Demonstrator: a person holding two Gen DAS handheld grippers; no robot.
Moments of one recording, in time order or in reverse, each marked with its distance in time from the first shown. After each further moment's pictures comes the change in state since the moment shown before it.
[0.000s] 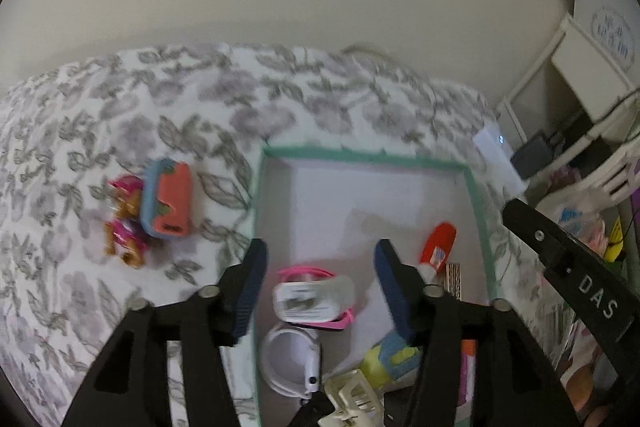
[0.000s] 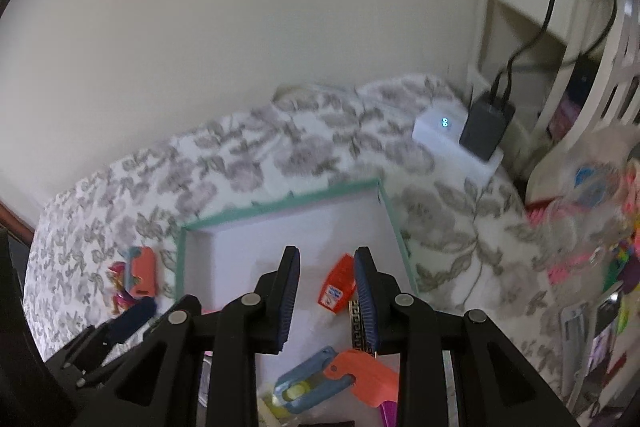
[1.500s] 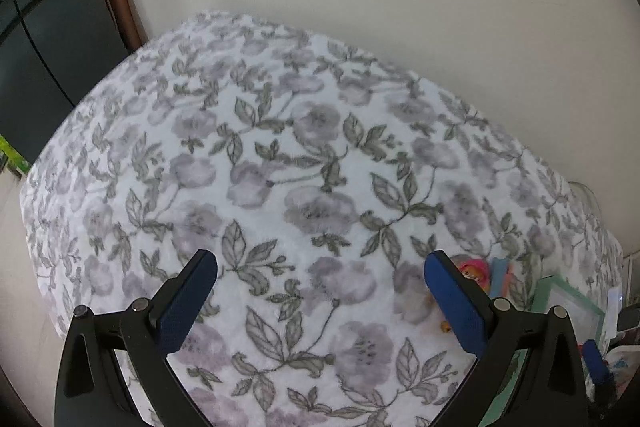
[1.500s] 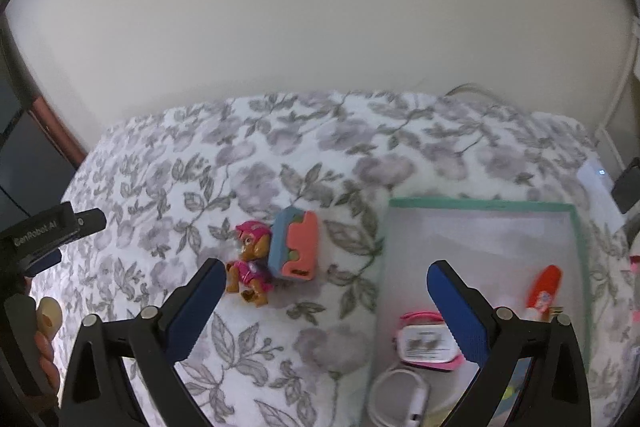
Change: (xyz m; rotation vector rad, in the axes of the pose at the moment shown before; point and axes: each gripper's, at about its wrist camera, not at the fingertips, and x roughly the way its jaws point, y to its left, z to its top) left arm -0.069 0.260 0.005 -0.450 -0.033 0.393; right arm 0.028 0.187 -0.045 -0.285 0.038 0.201
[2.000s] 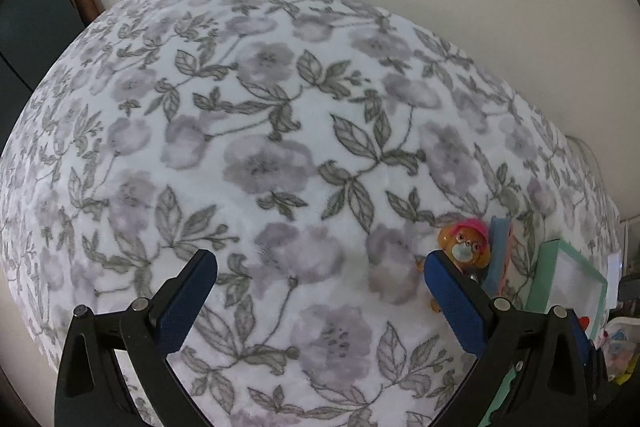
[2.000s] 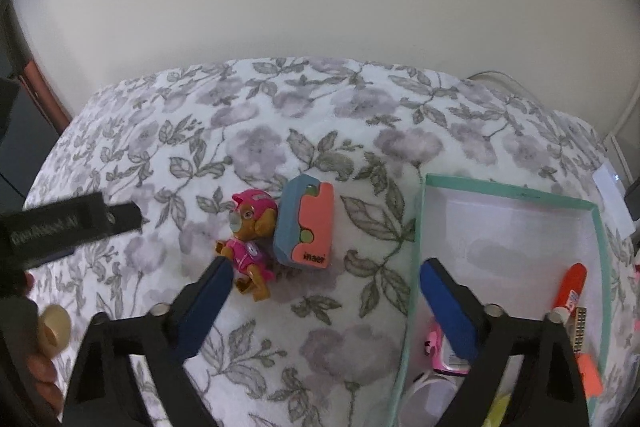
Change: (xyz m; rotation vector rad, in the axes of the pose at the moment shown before) left arm 0.049 -0.031 -0.017 0.072 0.140 -0.076; right arm 0.041 0.021 -0.012 -0.053 0.037 -0.050
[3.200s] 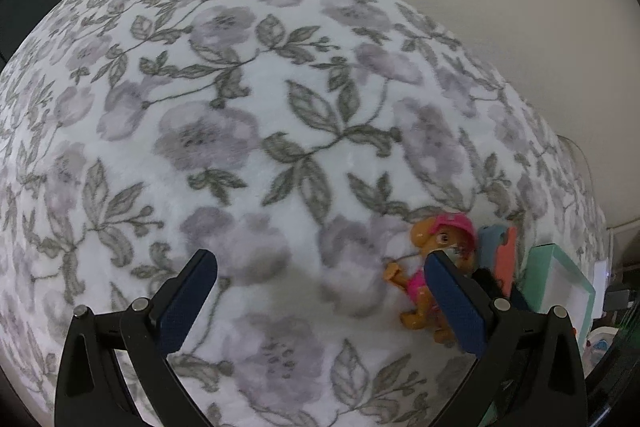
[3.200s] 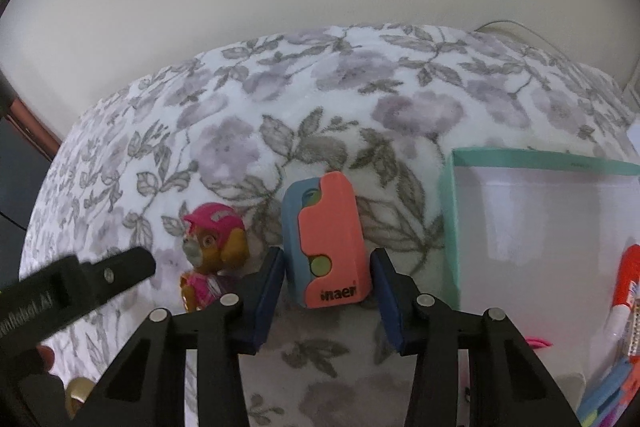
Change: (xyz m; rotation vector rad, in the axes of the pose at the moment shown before) left arm 0.037 -0.015 -0.003 -0.040 0.021 -0.112; right arm 0.055 -0.018 0.006 0.115 0.054 0.038
